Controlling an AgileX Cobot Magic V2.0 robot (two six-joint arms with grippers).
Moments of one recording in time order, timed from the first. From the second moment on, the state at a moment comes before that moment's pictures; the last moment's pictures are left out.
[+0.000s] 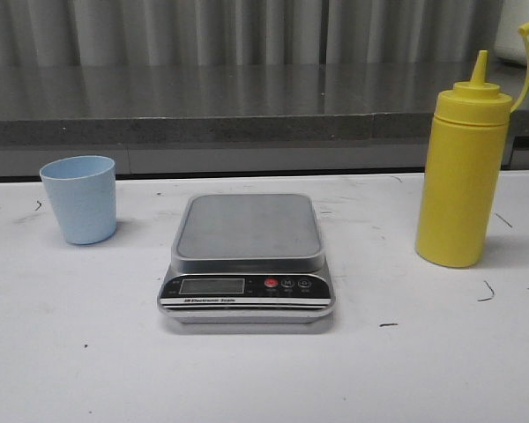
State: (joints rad) left arm -0.02 0.56 -0.67 0.00 0.63 -0.06; right arm 0.02 0.50 -0.61 -0.01 0.61 0.05
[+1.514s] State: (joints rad) left arm -0.14 1.17 -1.04 0.00 0.83 -0.06; right arm 0.02 0.58 -0.61 -0.01 0.67 0.02
